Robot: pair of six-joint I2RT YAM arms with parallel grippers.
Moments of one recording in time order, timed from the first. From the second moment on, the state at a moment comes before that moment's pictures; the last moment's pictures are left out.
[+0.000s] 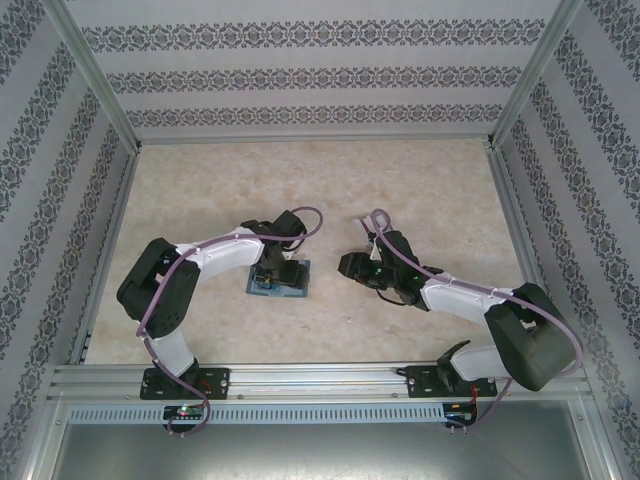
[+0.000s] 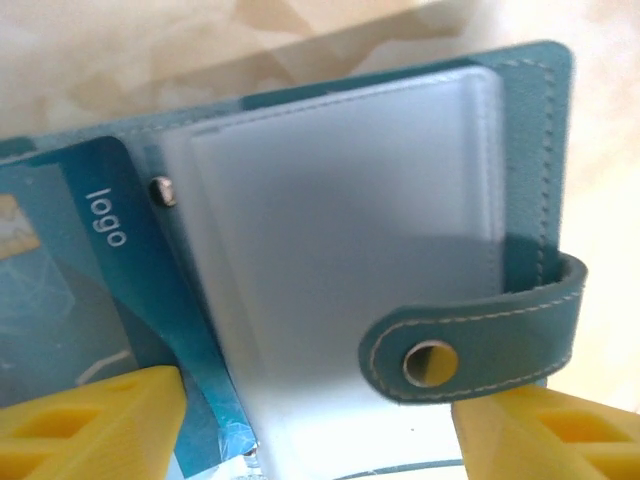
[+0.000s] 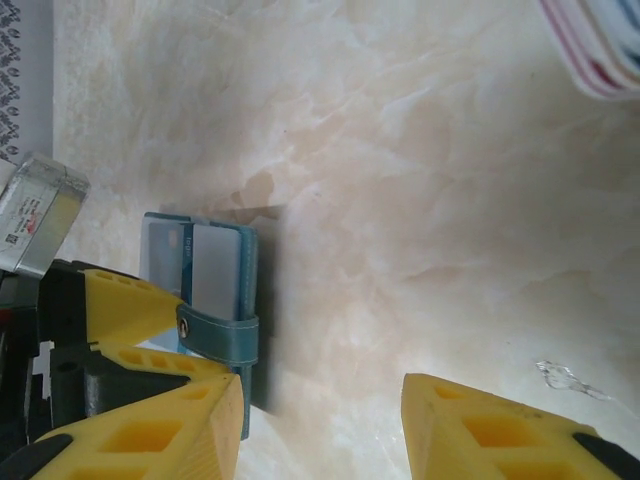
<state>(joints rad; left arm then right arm) -0.62 1.75 1.09 -0.74 0.10 -0.42 0.55 1.35 0.49 0.16 -0.32 0.91</state>
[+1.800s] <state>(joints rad) -0.73 1.80 1.20 -0.87 -0.06 -0.46 0.49 1.32 0.42 0.14 -0.34 0.84</state>
